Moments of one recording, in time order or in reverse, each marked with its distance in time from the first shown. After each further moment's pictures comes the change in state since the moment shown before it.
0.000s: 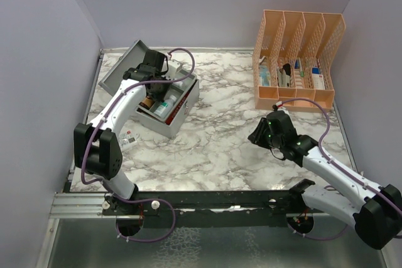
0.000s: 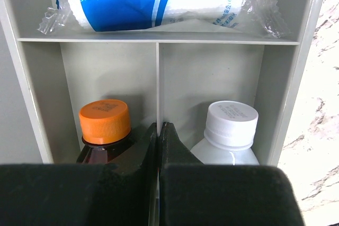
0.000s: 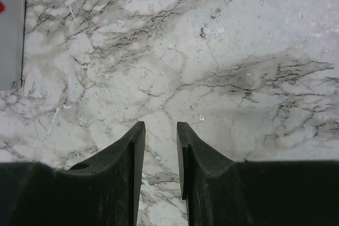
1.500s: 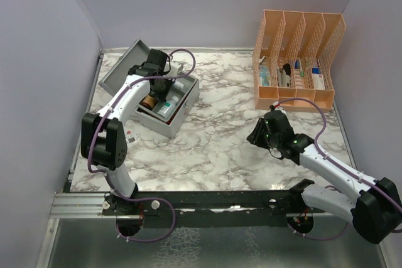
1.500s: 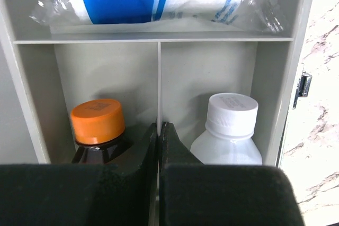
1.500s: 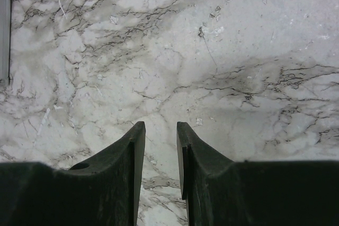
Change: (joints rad) left arm 0.013 0.095 0.047 -0.018 0.013 -0.028; right arm 0.000 0.056 -0.007 0.038 -0.009 -0.017
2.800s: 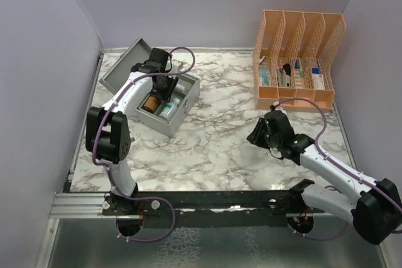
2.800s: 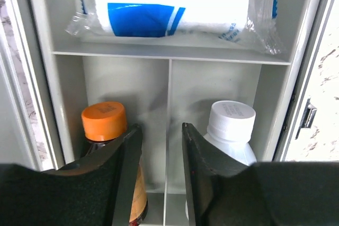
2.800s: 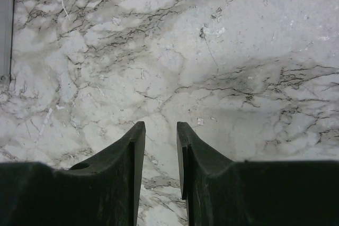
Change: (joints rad) left arm 0.005 0.092 0.033 0.014 0.017 -0.062; right arm 0.000 -0.003 0.000 -0.001 0.000 0.000
